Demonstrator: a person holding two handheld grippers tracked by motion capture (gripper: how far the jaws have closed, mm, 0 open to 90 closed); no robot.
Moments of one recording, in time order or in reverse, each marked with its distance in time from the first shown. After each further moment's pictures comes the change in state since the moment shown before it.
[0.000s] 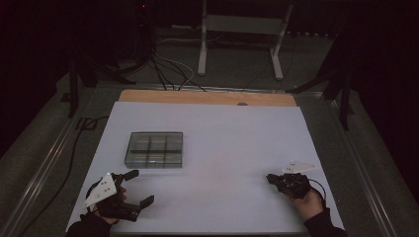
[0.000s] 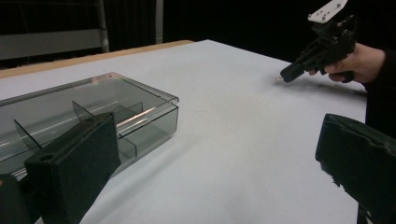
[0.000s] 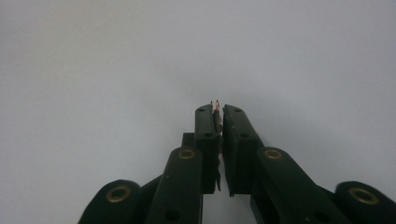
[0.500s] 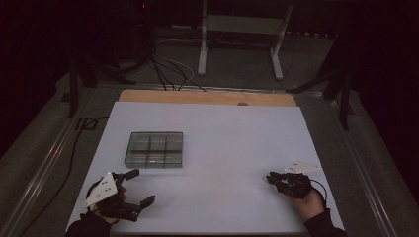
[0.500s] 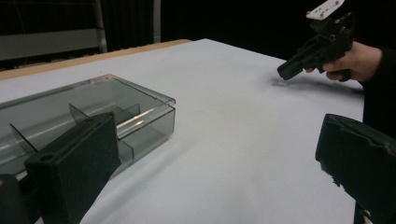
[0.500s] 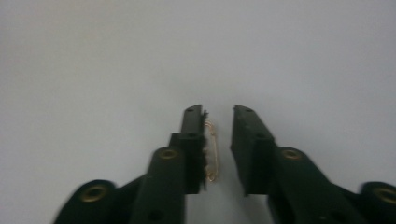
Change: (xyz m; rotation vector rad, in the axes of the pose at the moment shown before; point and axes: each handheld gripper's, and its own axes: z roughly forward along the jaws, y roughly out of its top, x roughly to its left) left arm -0.001 0.006 0.000 0.004 -0.004 0.014; right arm -0.001 -0.001 -0.003 -0.042 -0.009 0.021
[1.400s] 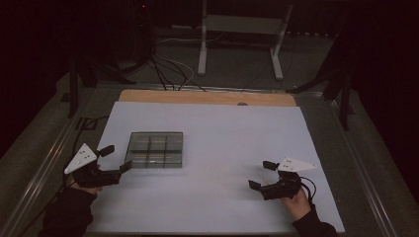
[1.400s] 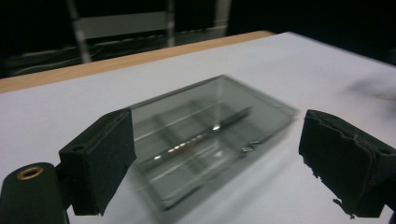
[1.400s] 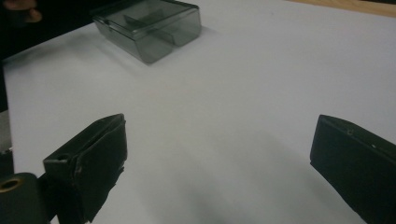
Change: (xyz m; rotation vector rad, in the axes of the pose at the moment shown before) left arm 0.080 0.027 -0.021 0.102 0.284 -0.052; right arm 0.032 0.032 -0.001 -0.220 0.204 0.018
